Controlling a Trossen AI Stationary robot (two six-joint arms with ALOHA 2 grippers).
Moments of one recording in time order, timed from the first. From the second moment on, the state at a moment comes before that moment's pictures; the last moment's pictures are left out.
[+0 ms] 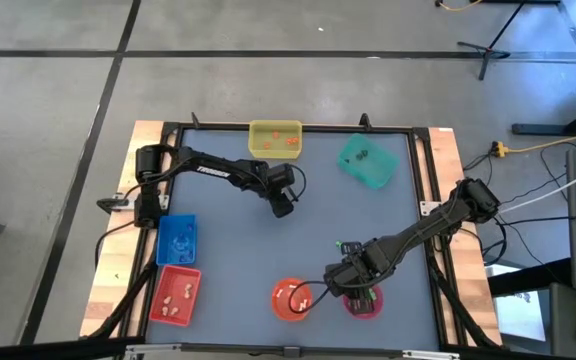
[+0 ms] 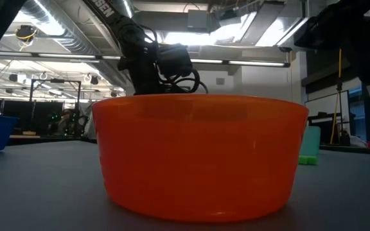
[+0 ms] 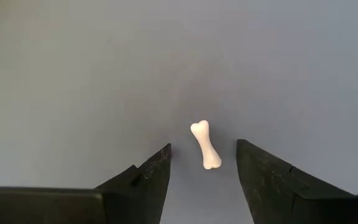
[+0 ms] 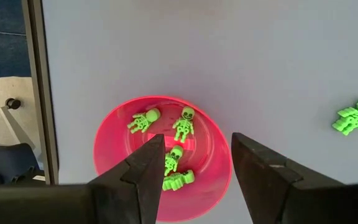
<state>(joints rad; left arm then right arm) 0.23 1.95 1.15 -0.38 -0.10 -0.33 0.53 1.77 1.40 -1.02 -0.14 0.44</state>
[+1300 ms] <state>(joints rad) 0.23 1.95 1.15 -0.38 -0.09 -0.33 0.53 1.77 1.40 -1.02 -0.14 0.44</state>
